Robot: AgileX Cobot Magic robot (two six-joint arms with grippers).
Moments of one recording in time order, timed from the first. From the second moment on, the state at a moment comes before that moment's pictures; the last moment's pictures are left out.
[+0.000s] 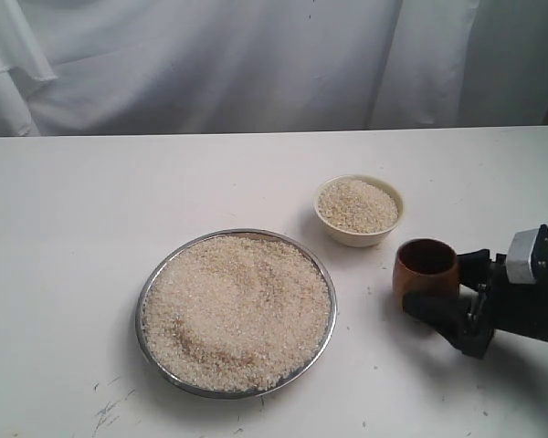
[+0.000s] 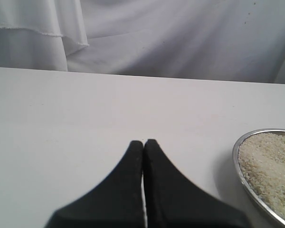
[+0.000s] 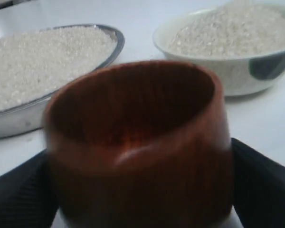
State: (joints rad) left arm 0.01 0.01 0.00 -0.04 0.29 0.01; right arm -0.15 2.25 -0.67 -1.33 -1.25 0.25
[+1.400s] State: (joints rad) left arm 0.01 0.01 0.00 -0.04 0.29 0.01; right arm -0.17 1.42 -0.66 -1.26 -1.21 0.70
